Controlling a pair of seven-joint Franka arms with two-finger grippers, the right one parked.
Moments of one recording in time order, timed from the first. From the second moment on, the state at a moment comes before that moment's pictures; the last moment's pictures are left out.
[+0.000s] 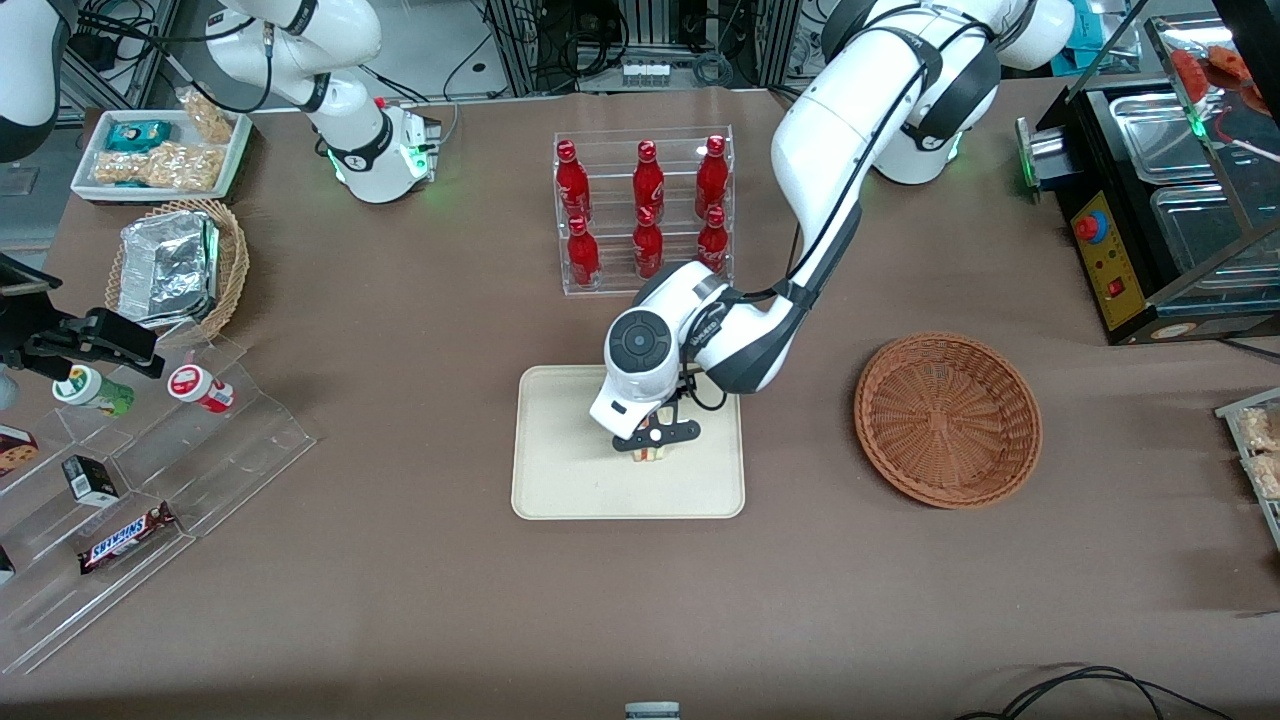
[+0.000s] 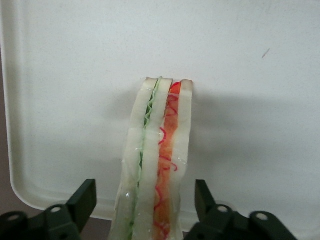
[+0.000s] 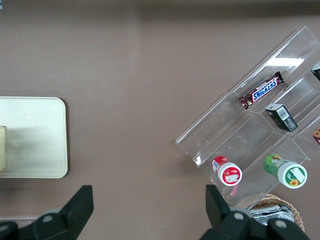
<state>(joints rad) -0.65 0.92 -0.16 -1.16 0.04 1.98 -0.93</state>
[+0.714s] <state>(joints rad) -0.41 0.57 -0.14 -1.11 -0.09 1.35 -0.65</state>
